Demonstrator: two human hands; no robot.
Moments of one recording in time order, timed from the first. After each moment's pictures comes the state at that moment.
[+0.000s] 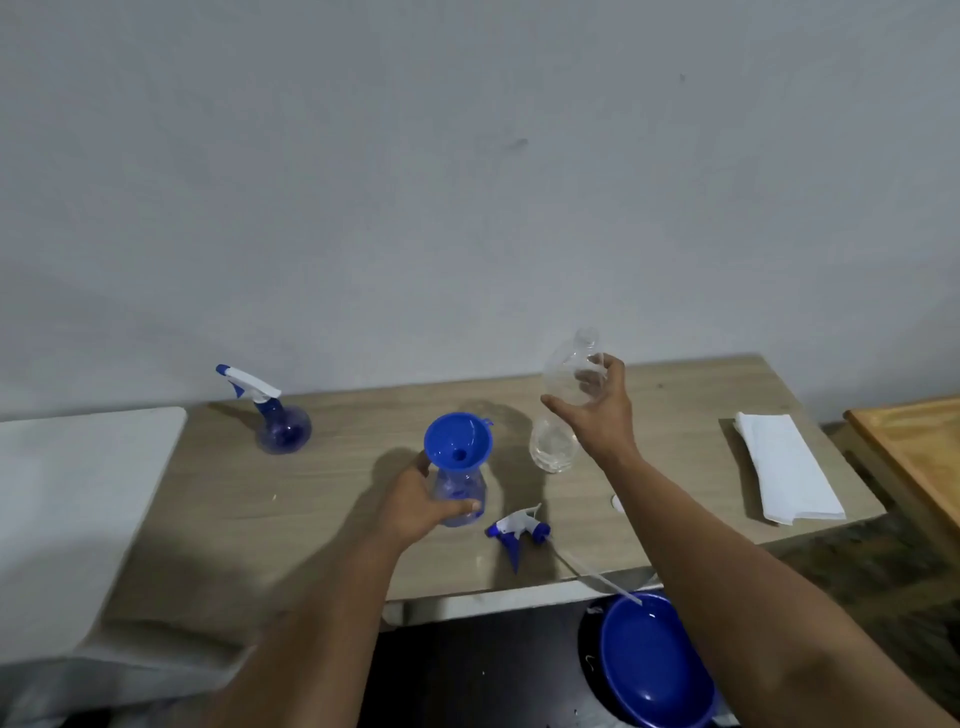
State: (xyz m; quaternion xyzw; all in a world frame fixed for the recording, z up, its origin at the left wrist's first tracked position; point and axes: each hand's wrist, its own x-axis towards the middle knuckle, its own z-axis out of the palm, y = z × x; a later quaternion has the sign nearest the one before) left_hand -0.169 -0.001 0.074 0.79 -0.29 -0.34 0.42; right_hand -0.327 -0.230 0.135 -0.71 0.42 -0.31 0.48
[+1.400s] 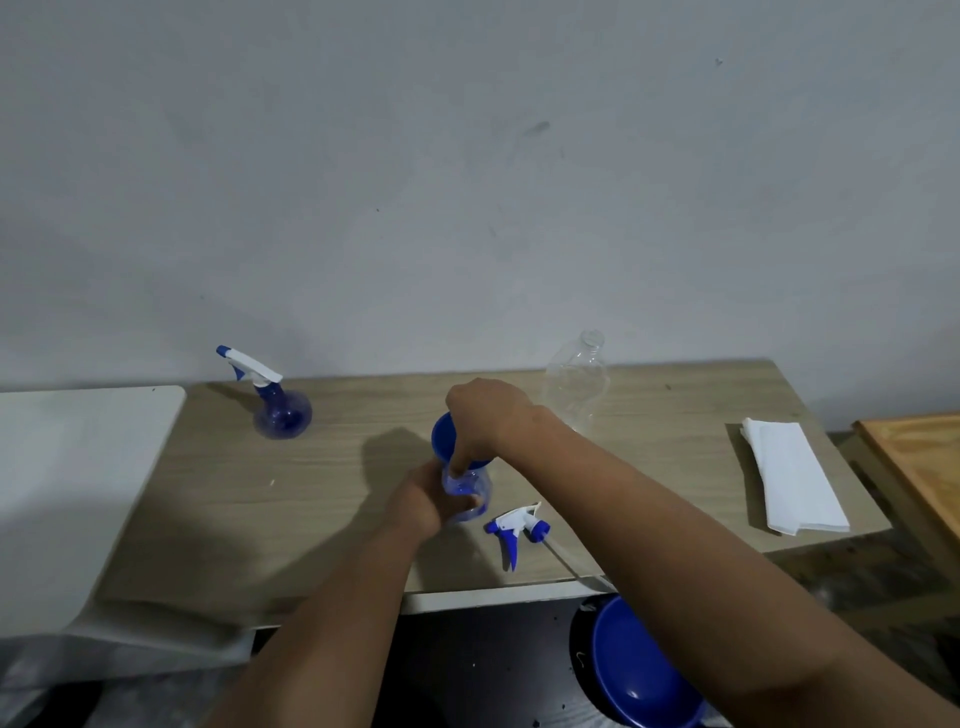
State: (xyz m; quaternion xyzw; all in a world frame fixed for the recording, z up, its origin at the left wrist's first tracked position) left_hand -0.178 -0.017 0.067 0.85 -0.29 -0.33 0.30; right_hand -0.228 -0.129 0.229 -0.96 0.19 0.21 0.06
